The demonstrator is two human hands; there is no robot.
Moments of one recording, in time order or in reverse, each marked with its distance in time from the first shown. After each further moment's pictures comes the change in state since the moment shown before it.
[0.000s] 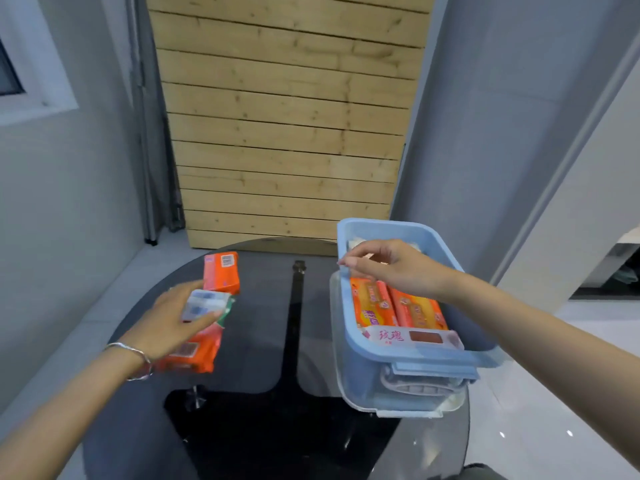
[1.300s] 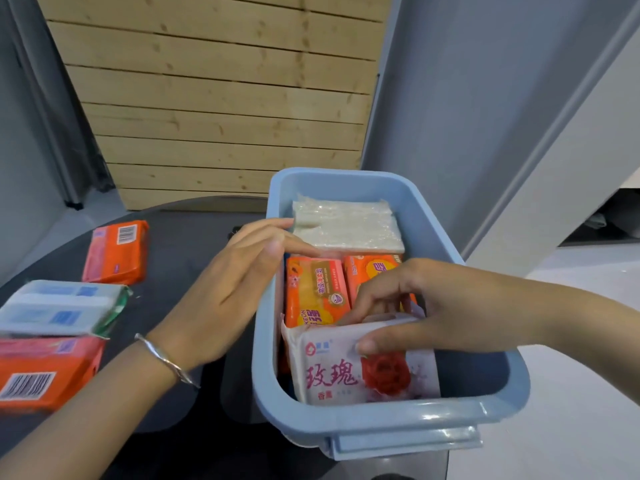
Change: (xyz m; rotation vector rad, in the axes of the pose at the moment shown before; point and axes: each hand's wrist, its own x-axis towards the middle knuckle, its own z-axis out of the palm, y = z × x) left_hand 0.048 0.156 0.097 -0.380 -0.114 0.524; right_hand -0.038 0.055 -0.038 -0.021 -0.420 0.021
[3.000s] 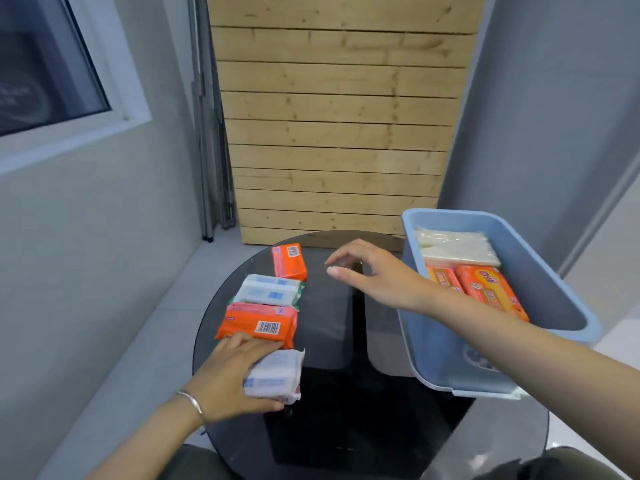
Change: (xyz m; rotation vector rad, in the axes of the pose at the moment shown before) left_hand -0.221 -0.067 -0.127 0.636 -0.205 -0.309; right_hand 0.109 -0.126 0.105 -0.043 0.423 -0.183
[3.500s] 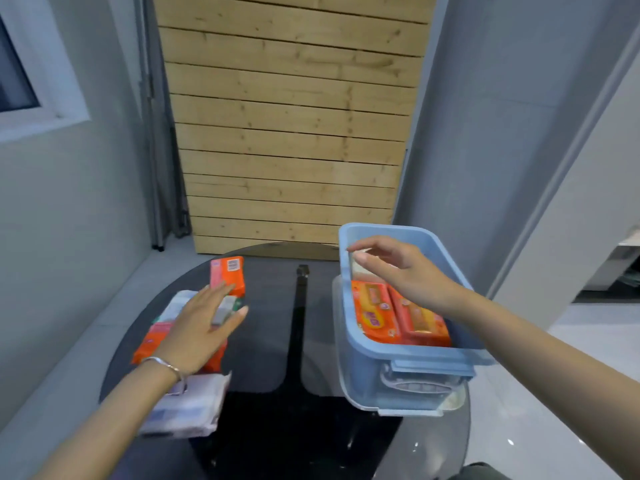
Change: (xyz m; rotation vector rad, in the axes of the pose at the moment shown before) left_hand 0.091 0.056 -0.021 -0.283 0.295 -0.204; right_hand -0.049 0.059 -0.097 0.159 0.190 0.065
